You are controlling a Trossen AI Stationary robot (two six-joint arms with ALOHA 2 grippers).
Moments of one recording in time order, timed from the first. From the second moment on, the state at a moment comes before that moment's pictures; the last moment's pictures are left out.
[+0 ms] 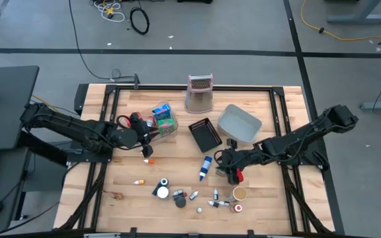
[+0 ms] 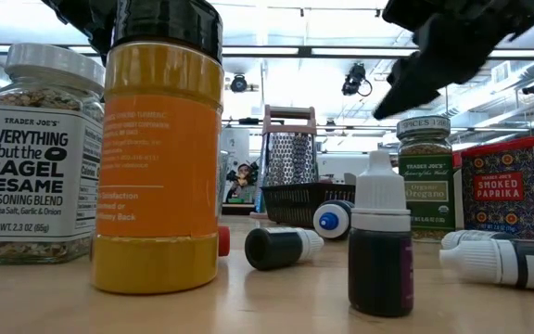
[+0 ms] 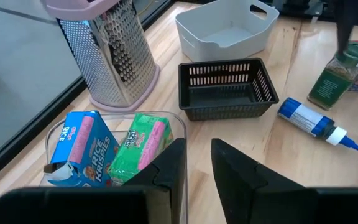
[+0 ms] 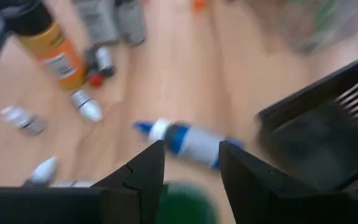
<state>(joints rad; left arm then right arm) -0.24 0.96 0.72 -0.40 -0.64 -0.36 0.36 1.34 0.75 -0.15 0.27 0.25</state>
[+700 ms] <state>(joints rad) -0.24 0.96 0.72 -0.40 -0.64 -0.36 0.40 1.34 0.75 -0.16 0.29 0.26</state>
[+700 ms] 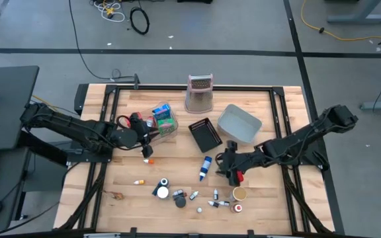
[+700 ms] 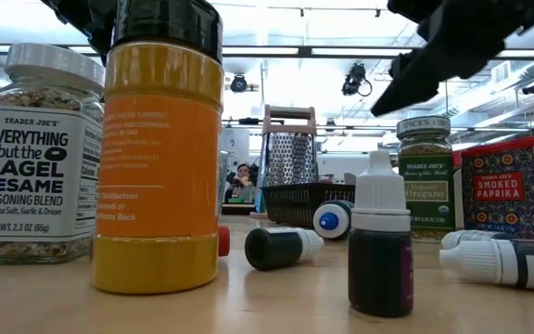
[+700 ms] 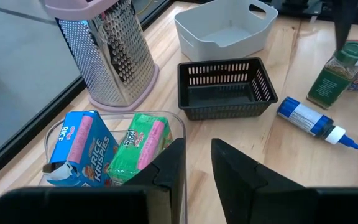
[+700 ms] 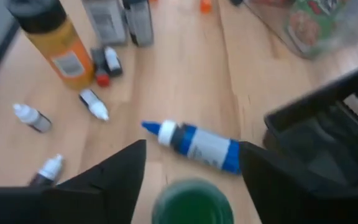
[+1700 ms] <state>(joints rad) -0.24 0.96 0.67 -0.22 -0.38 -0.15 0.39 1.40 0.75 -0.16 0.32 0.33</state>
